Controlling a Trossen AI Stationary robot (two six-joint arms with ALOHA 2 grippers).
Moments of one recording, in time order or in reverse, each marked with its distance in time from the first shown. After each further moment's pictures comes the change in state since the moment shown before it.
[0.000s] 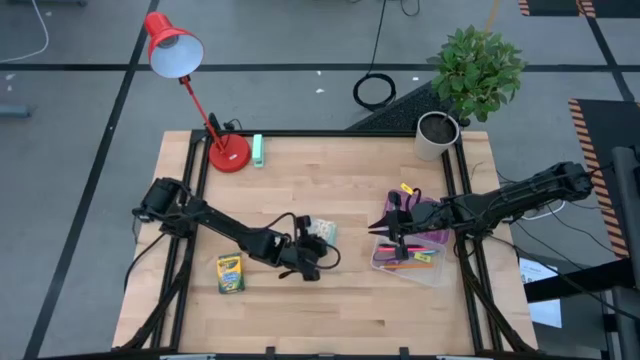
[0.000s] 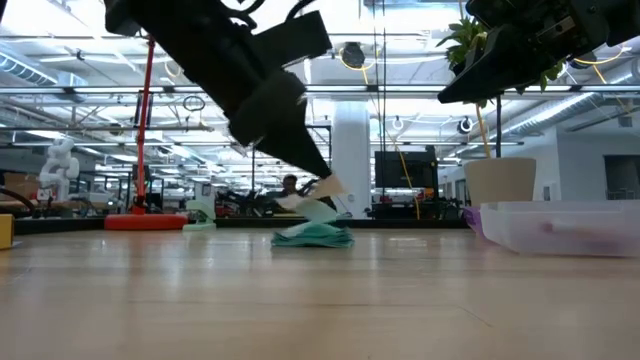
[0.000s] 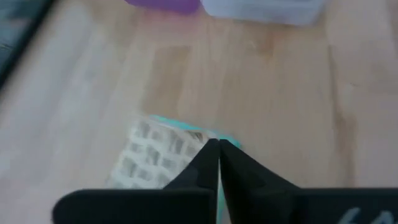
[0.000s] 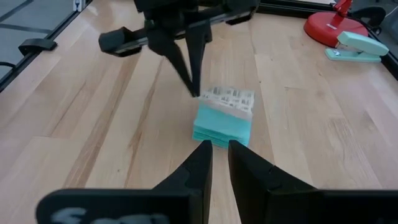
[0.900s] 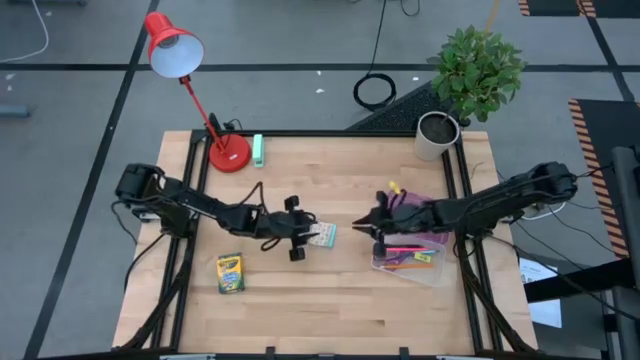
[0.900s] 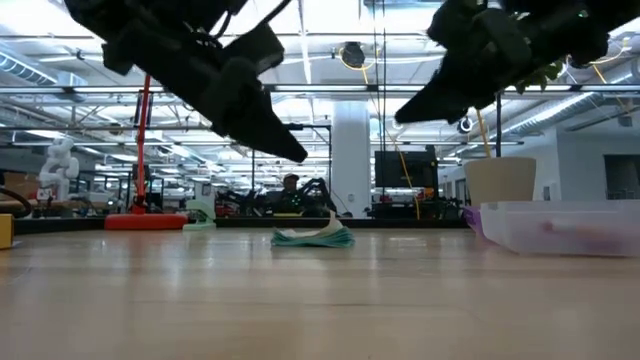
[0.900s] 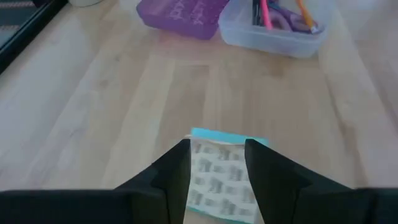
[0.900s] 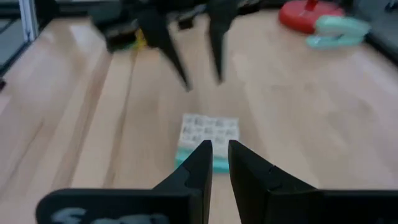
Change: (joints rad) left arm 0.178 -0.245 -0.337 0.353 0.265 0.105; right arm -0.035 0.253 0.033 0.243 0.071 0.130
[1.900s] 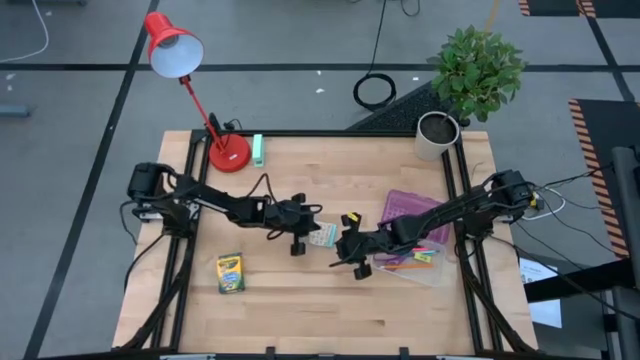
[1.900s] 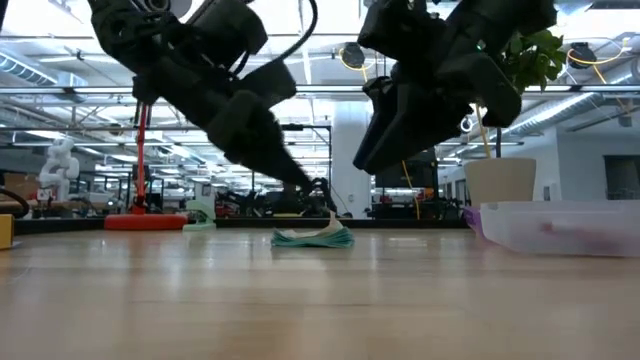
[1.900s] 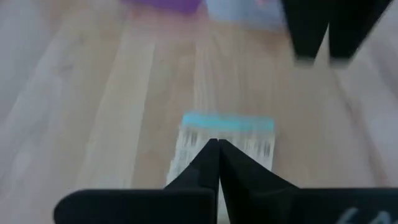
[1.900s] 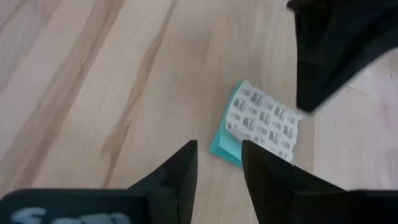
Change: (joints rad) left arm 0.107 0.076 0.001 0.027 0.225 0.061; right arm 0.097 0.419 0.439 -0.410 0.008 -0.291
